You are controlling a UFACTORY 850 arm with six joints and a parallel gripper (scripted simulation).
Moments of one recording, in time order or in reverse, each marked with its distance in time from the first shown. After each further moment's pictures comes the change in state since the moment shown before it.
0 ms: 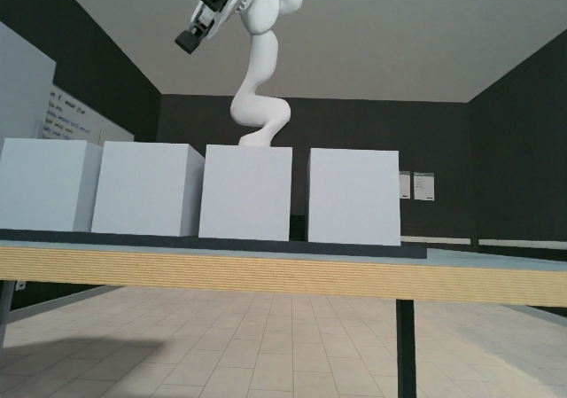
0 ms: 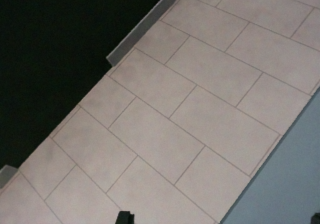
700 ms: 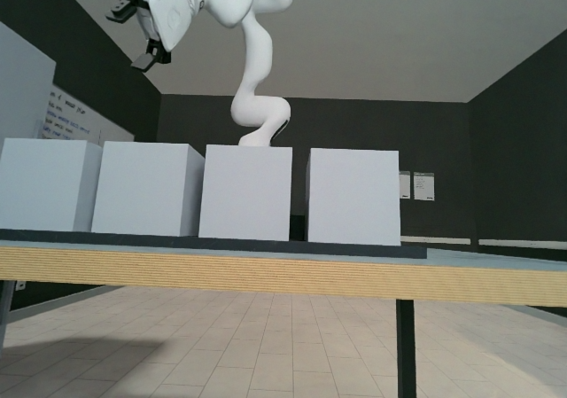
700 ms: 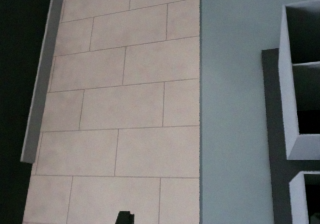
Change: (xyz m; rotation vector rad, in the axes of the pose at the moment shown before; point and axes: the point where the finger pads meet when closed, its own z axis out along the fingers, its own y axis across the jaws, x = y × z) arm 0.072 0.105 0.020 -0.198 0.078 0.621
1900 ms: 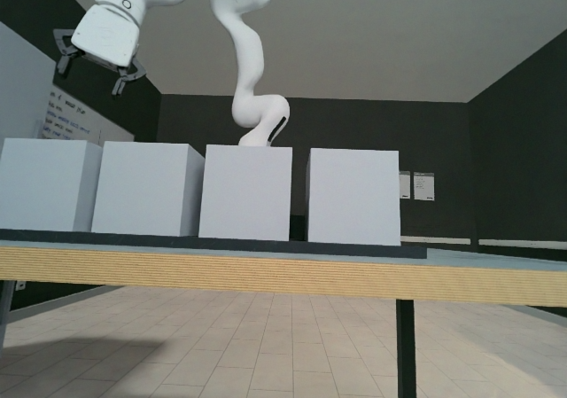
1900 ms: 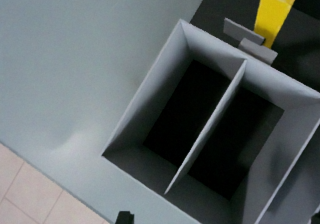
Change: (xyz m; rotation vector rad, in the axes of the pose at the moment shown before) arm 0.117 0.096 0.036 -0.338 0.055 0.980
